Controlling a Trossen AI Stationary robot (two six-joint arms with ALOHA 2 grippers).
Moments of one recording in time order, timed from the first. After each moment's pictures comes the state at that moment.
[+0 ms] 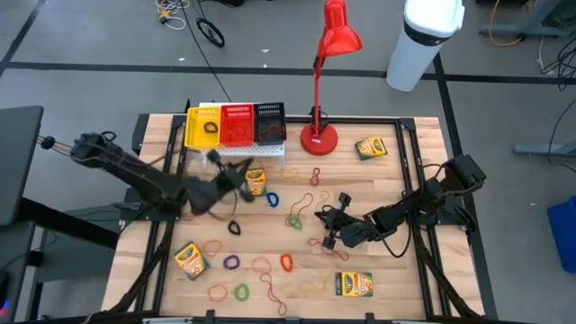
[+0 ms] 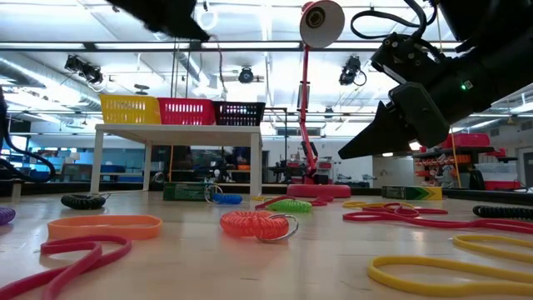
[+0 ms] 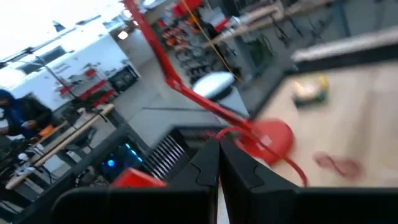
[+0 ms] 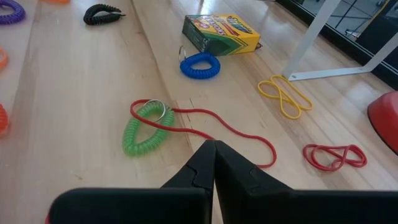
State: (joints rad) left arm -0.34 1.17 0.67 0.38 -1.22 0.39; right arm 0.45 1.68 0.58 0.42 0.77 0.31
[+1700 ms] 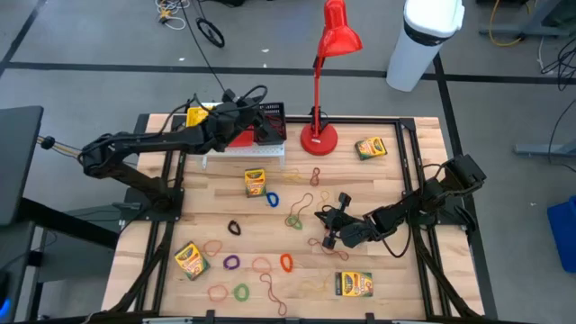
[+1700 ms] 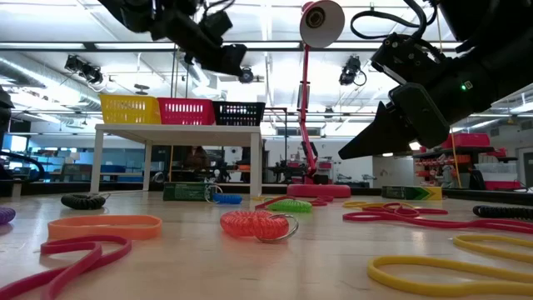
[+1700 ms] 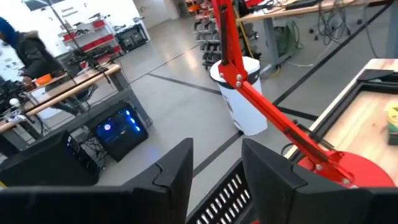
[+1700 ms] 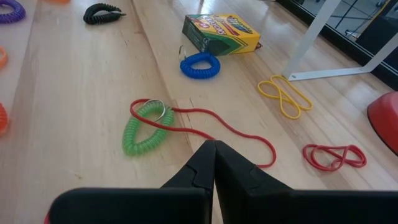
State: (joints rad) left arm 0.36 1.34 0.93 0.29 -0.62 0.28; right arm 0.45 1.68 0.58 0.42 0.77 0.31
